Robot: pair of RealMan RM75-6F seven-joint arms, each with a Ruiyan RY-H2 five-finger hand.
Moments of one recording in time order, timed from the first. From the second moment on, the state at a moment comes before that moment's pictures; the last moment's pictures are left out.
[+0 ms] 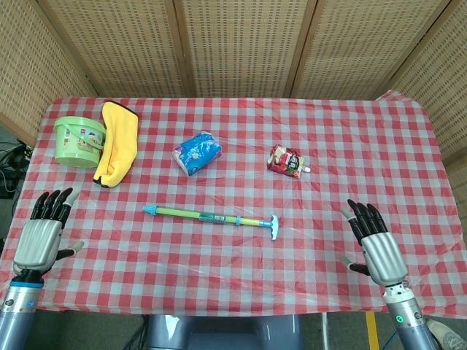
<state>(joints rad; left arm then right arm) -0.24 -1.23 -0.01 -1.68 1.42 1.47 0.26 0.20 -1.30 0.04 -1.58 -1.66 1.49 -0.04</state>
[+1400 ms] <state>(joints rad) -0.25 -1.22 -0.06 -1.65 1.36 1.35 0.18 0.62 -1.86 0.32 -1.52 -1.00 1.13 -0.70</state>
